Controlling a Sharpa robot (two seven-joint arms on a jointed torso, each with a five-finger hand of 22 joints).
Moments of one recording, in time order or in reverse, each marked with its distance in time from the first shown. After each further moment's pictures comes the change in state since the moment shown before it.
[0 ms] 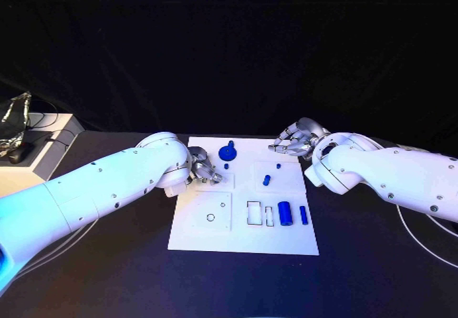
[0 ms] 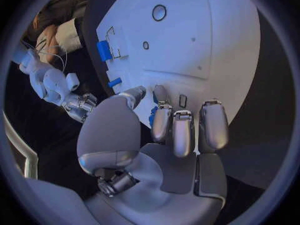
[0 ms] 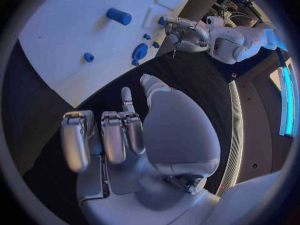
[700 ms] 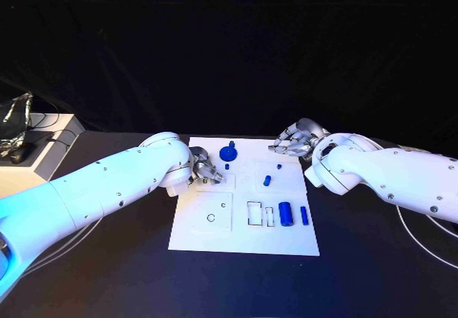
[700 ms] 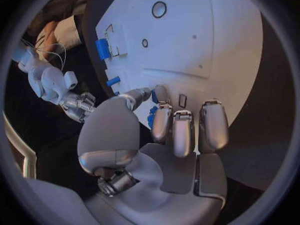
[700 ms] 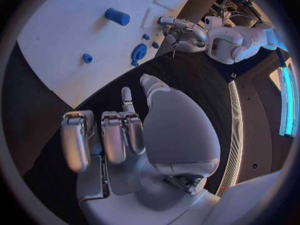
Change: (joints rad) left arm 0.001 0.023 -0.005 -0.036 0.012 0.000 0.000; left_hand -0.032 0.006 0.100 -0.078 0.171 -0.009 0.002 0.021 -0.025 -0.004 0.004 0.000 -0.004 0.000 0.000 0.000 0.000 0.000 -0.004 -0.004 0.000 -0.005; right arm 0.000 0.004 0.000 0.000 0.000 0.001 -0.001; right_hand 0.000 0.000 0.003 -0.003 0.000 0.000 0.000 -0.004 -0.002 0.000 0.000 0.004 0.000 0.000 0.000 0.000 0.000 0.000 0.000 0.000 0.000 0.000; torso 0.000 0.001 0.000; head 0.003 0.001
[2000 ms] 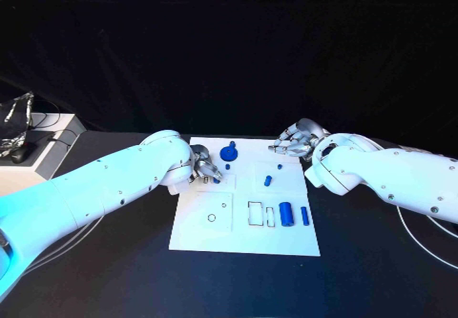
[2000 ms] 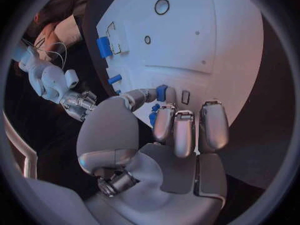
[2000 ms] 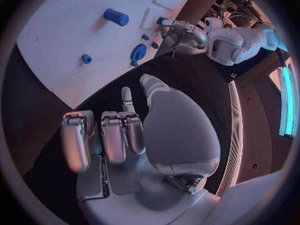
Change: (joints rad) left arm 0.005 0.004 0.004 -0.002 -0.001 -0.003 0.002; left_hand -0.004 0.054 0.230 -0.109 0.109 -0.139 0.121 0.054 -0.140 0.004 0.011 0.000 -0.010 0.000 0.007 0.000 0.000 0.000 -0.003 0.004 0.004 -0.002; right arm 0.000 0.002 0.000 0.001 0.000 0.000 -0.001; right_hand 0.000 0.000 0.000 0.000 0.000 0.007 0.001 0.000 -0.004 0.000 0.000 0.000 0.001 0.000 0.000 0.000 0.000 0.000 0.000 0.000 0.008 -0.001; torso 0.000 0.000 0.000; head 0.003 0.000
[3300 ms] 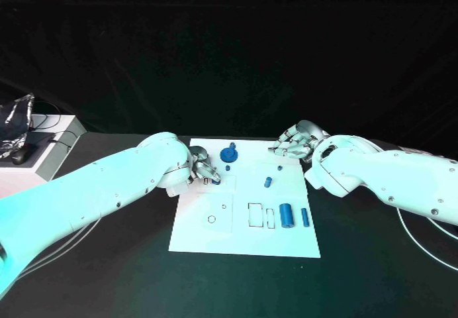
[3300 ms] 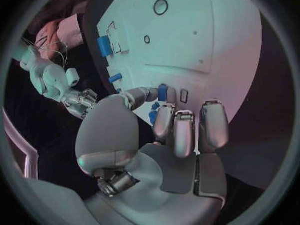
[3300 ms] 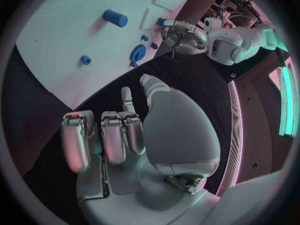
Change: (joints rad) left arm -0.004 -0.020 0.004 0.018 0.001 -0.014 0.011; left_hand 0.049 -0.052 0.030 -0.013 0.027 -0.030 -0.003 0.034 -0.126 -0.019 0.006 -0.009 -0.031 0.004 0.011 0.000 0.000 0.000 -0.009 0.005 0.000 -0.004; right arm 0.000 0.000 0.000 0.005 -0.001 0.000 -0.002; right_hand 0.000 0.000 0.001 0.001 0.000 0.000 0.000 0.000 -0.004 0.000 0.000 0.003 0.000 0.004 0.004 0.001 0.000 0.000 0.000 0.000 0.006 0.000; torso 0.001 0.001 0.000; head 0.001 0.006
